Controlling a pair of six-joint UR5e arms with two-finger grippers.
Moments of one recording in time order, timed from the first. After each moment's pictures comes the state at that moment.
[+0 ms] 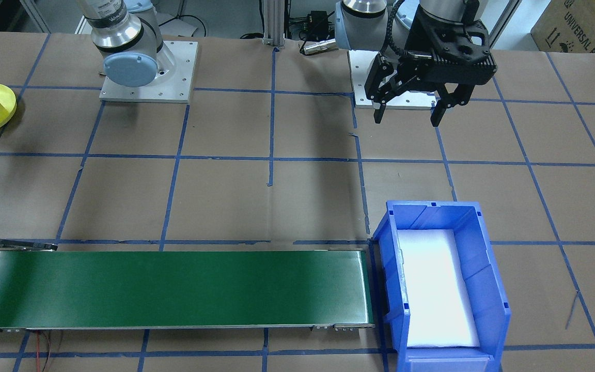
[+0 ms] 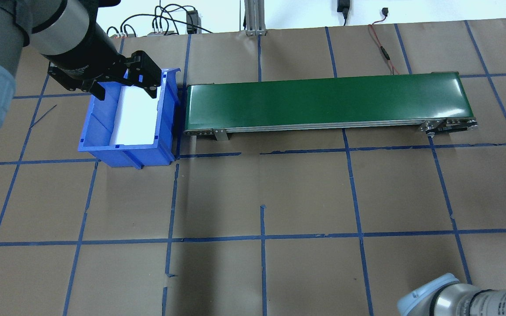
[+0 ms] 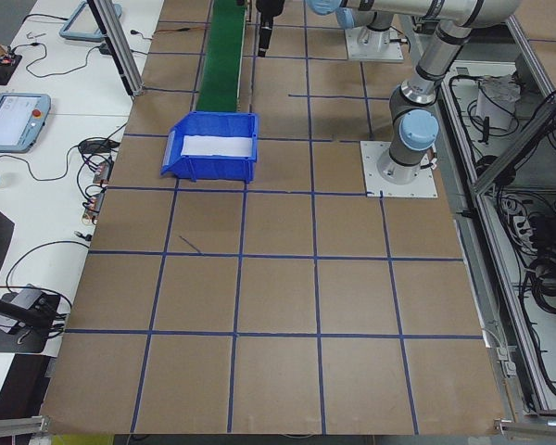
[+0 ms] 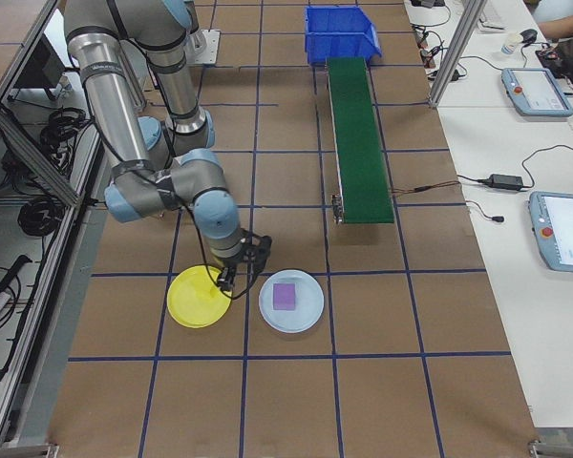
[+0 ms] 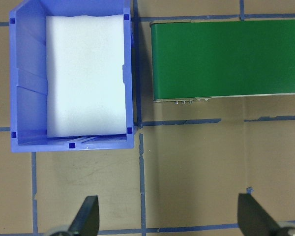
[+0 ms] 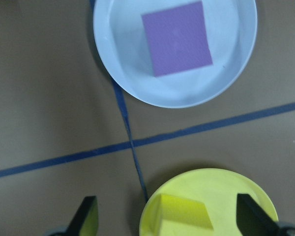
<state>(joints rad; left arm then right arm) -1.62 -1.49 -1.60 -1.45 1.55 -0.02 0.48 -1.49 1.85 -1.90 -1.56 -0.88</state>
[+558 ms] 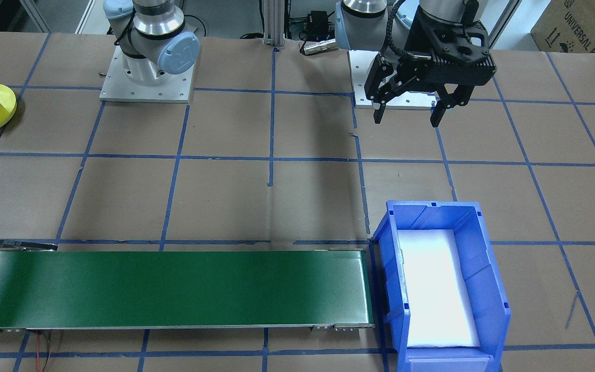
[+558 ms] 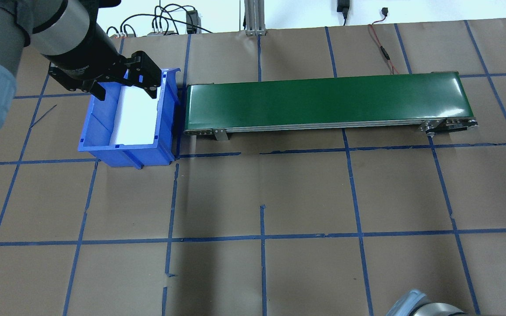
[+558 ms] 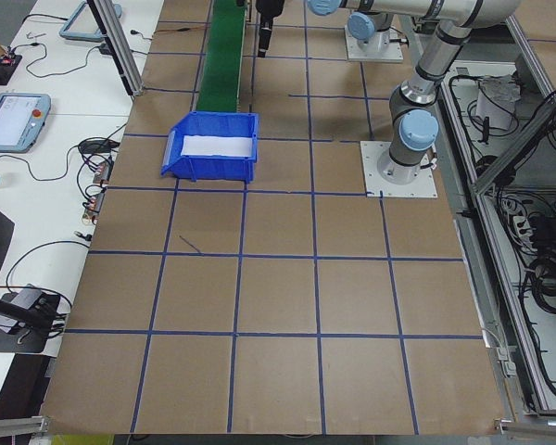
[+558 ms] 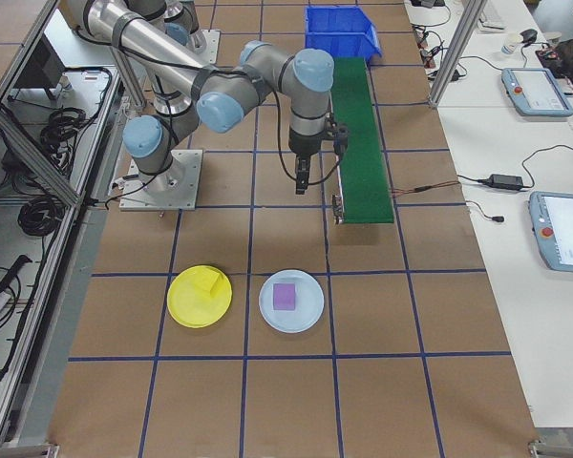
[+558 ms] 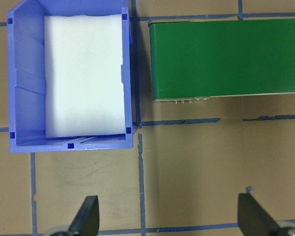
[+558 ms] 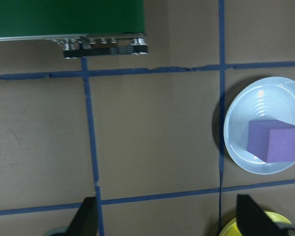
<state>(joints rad) -1.62 -1.49 -1.60 -1.44 1.55 -0.02 1.01 -1.57 1.71 -1.73 -1.69 -0.54</state>
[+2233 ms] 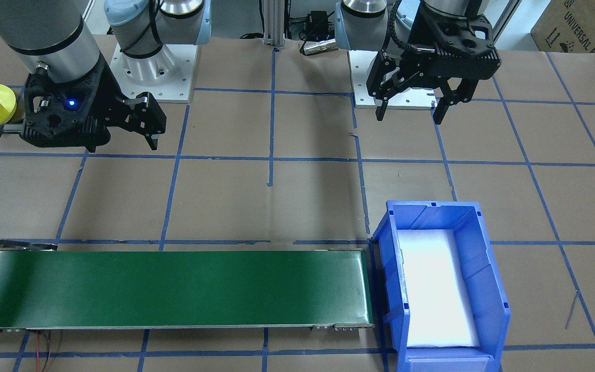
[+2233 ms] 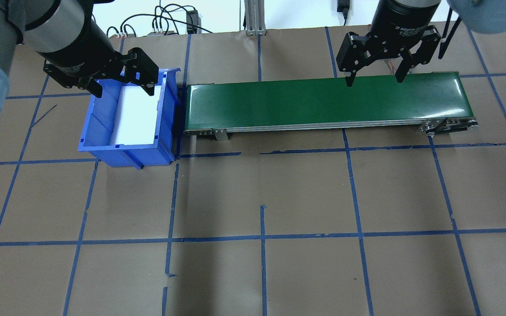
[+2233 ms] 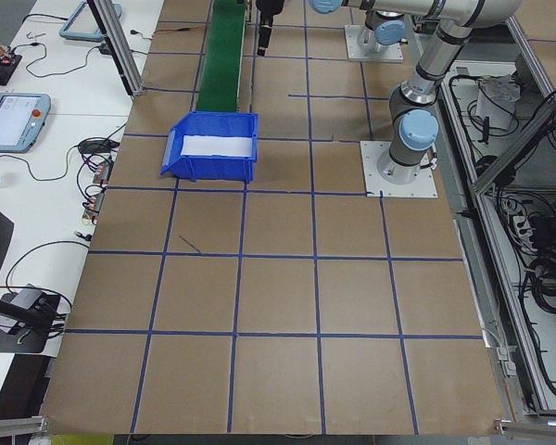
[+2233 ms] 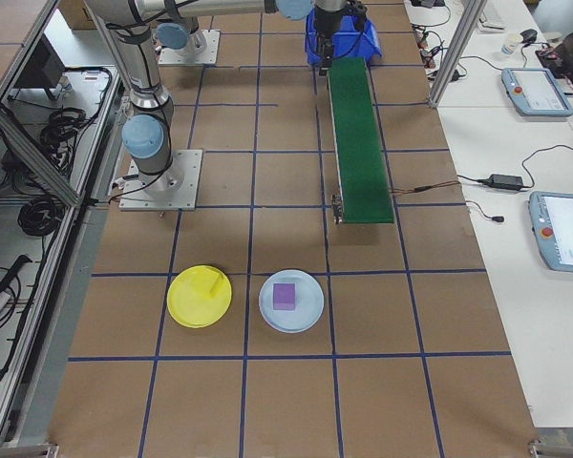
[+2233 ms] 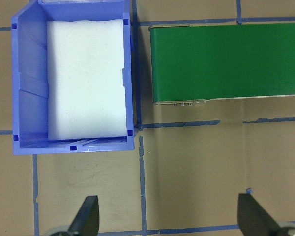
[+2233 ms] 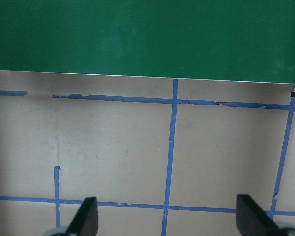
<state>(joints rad) -1.61 -1.48 -1.59 -1.44 1.55 -0.01 1.61 -1.45 1.41 -1.48 -1.55 -0.02</state>
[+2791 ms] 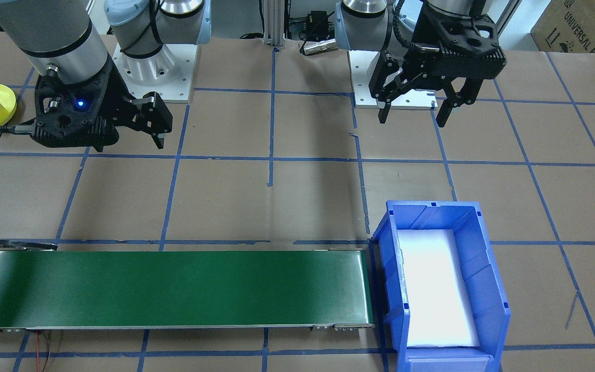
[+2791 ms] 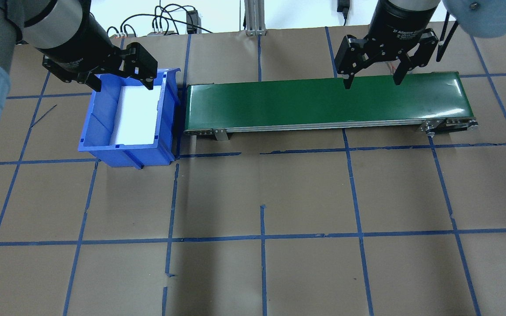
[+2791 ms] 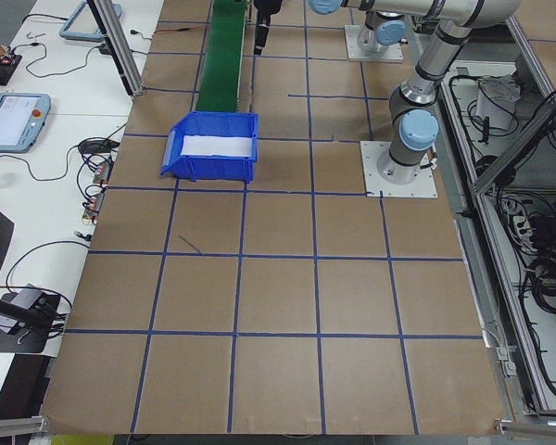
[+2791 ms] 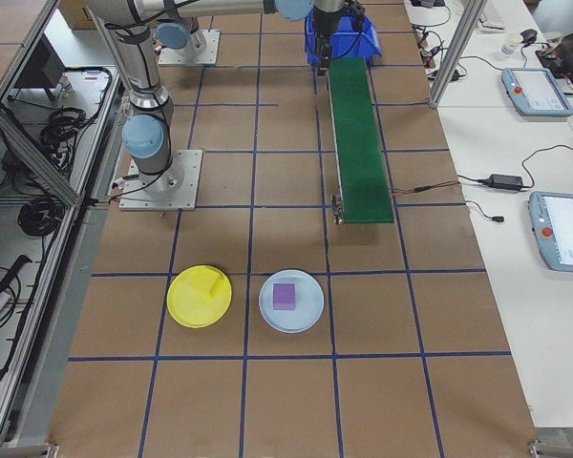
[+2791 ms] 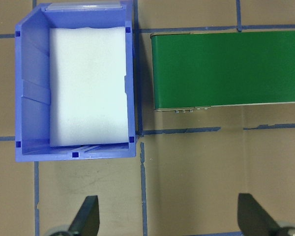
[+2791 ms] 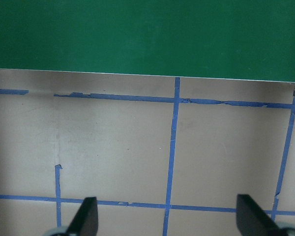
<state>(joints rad) -1.61 -1.49 -1.59 -1.41 1.55 -0.01 1.61 -1.46 1.41 -1.49 -1.55 -0.02</state>
